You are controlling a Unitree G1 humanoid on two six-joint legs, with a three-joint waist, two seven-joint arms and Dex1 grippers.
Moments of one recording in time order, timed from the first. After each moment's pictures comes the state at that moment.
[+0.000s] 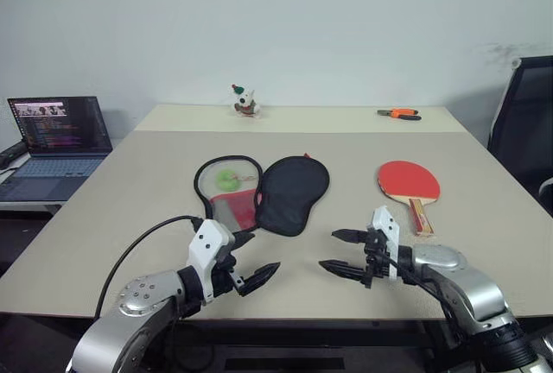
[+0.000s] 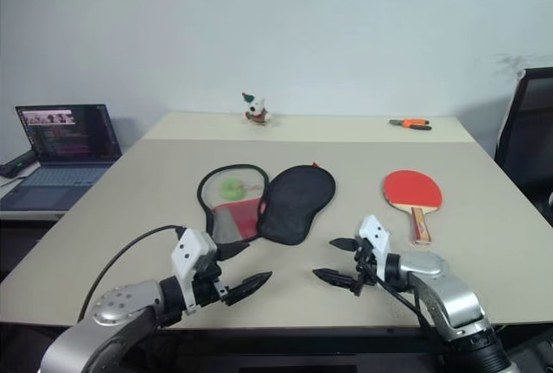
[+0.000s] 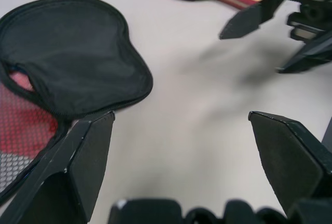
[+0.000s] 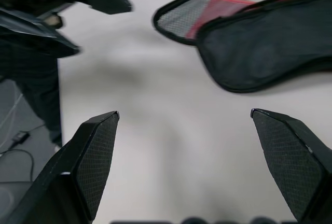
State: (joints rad) left arm -0.03 0.61 0.03 -0.49 -0.45 0.55 -0.66; right arm -0.32 -0.49 0.14 -0.20 0.41 0.56 0.92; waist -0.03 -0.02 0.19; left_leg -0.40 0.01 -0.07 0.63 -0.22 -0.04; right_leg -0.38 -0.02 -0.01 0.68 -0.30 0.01
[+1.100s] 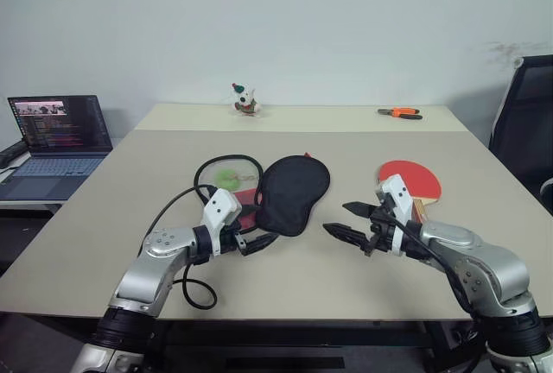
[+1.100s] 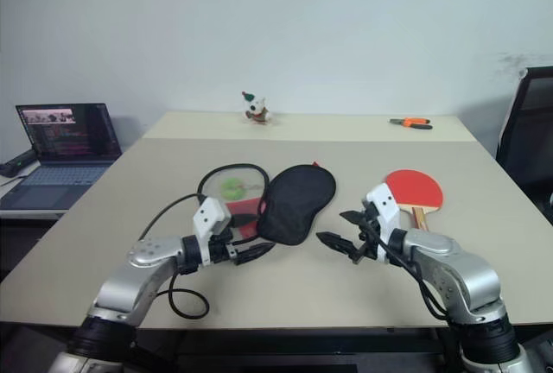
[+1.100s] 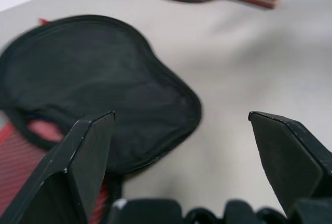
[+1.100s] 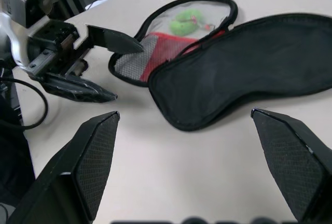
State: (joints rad) left arm -0.43 0.56 -0.09 0.08 -0.28 0.25 -0.92; right arm -0.45 -0.48 0.01 -0.36 0.57 0.89 0.63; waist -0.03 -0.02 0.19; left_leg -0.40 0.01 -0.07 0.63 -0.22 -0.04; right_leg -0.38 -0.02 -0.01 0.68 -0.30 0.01
